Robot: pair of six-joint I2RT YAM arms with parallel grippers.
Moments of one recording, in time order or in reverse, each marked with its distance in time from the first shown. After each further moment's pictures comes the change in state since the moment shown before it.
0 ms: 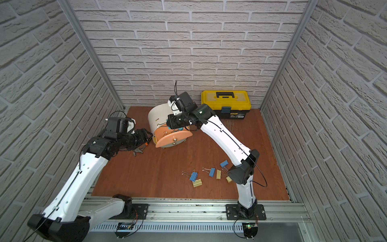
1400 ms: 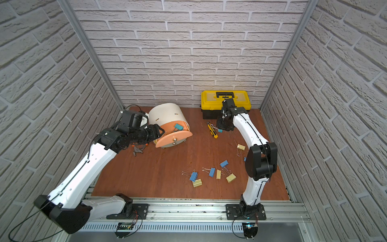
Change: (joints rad) left arm -0.201 0.153 0.163 0.009 -0.059 -0.015; right arm -0.595 -0.156 -0.586 0.073 0.069 0.003
